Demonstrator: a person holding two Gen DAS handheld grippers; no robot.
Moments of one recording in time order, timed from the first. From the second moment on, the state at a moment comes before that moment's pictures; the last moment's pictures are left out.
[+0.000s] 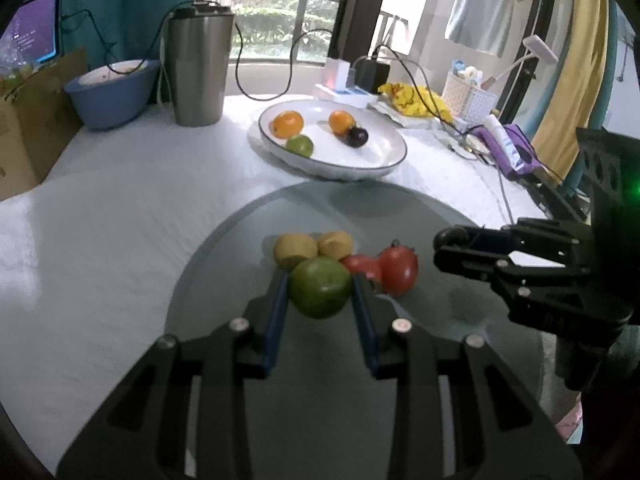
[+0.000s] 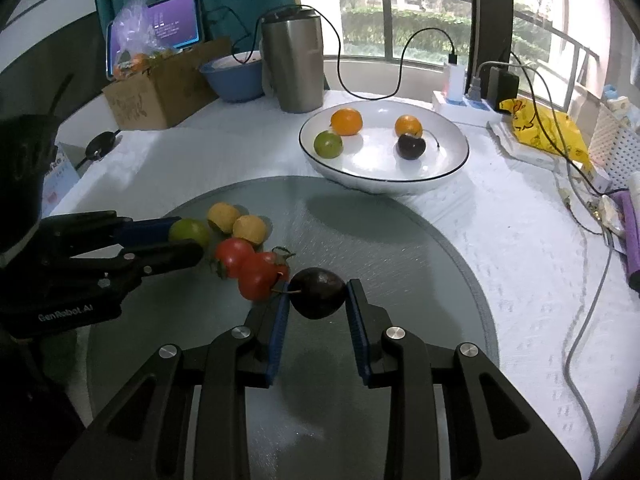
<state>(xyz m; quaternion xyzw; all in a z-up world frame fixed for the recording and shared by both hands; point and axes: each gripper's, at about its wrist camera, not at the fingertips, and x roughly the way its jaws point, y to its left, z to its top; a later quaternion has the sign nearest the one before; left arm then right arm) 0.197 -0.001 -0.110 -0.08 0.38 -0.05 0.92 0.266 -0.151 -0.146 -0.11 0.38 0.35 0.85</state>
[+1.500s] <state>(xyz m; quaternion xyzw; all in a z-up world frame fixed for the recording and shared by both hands) 0.288 0.000 -0.069 -0.08 0.34 -0.07 0.93 0.351 -0.165 -0.107 -0.08 0.35 0.33 0.87</state>
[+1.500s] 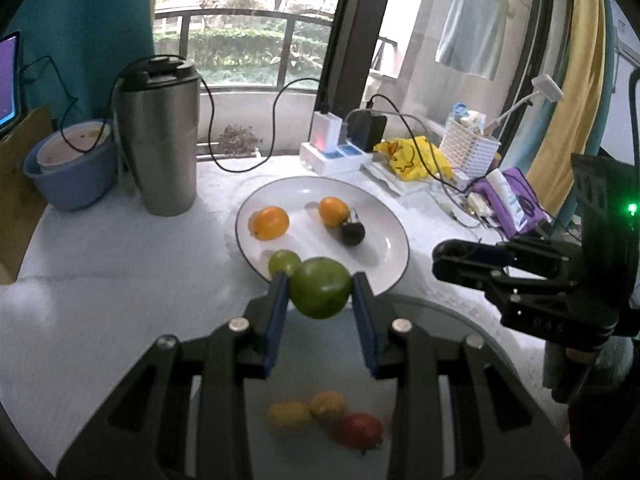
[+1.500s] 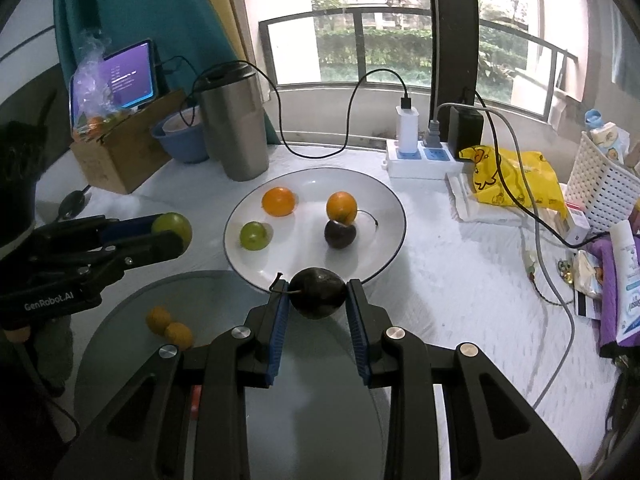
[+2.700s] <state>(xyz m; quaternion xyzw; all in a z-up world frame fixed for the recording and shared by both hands) 0.433 0.023 -0.105 -0.08 0.37 -0.09 0.92 0.461 -0.139 -0.136 -0.05 0.37 0.27 0.89</state>
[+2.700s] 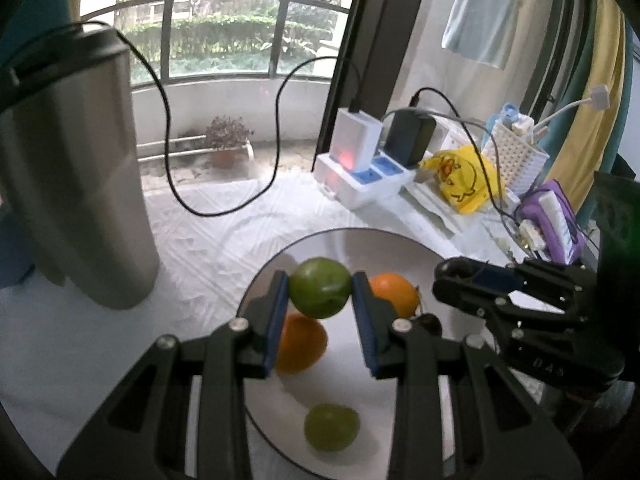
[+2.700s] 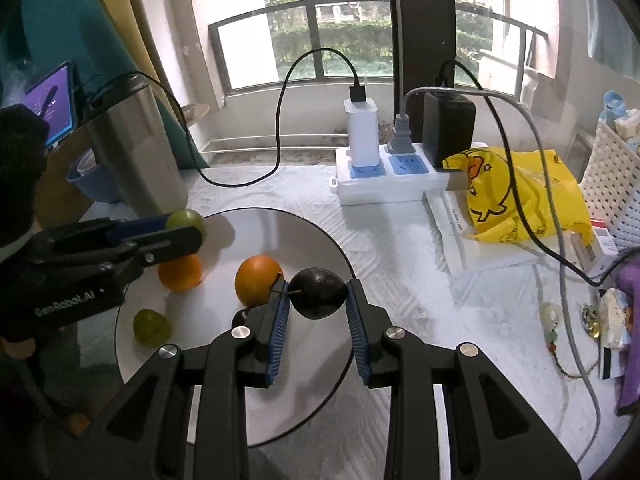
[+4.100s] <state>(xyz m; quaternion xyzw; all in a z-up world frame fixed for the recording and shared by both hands) 0.322 0.028 -0.046 -0.11 0.32 -0.08 0.94 0.371 -0.149 -0.099 -0.03 0.34 0.27 0.90</state>
